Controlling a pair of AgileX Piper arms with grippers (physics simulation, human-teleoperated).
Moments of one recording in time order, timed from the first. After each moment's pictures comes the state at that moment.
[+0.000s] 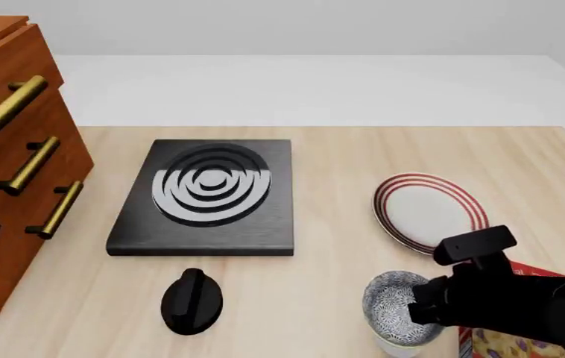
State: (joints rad) left arm 0.01 0.02 -0.16 0.12 -0.01; right arm 0.44 1.11 -0.32 0.23 0.18
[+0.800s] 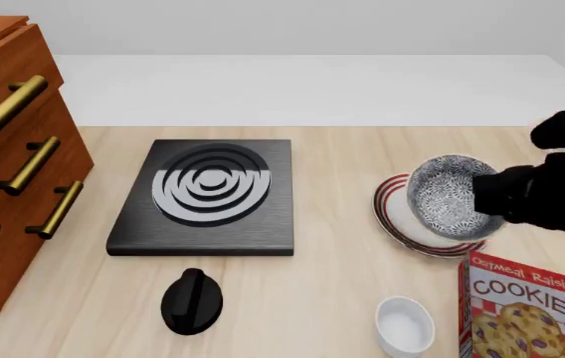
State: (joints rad) left arm 0.00 0.02 -0.16 0.12 -0.01; right arm 0.25 0.85 -0.68 0.53 0.10
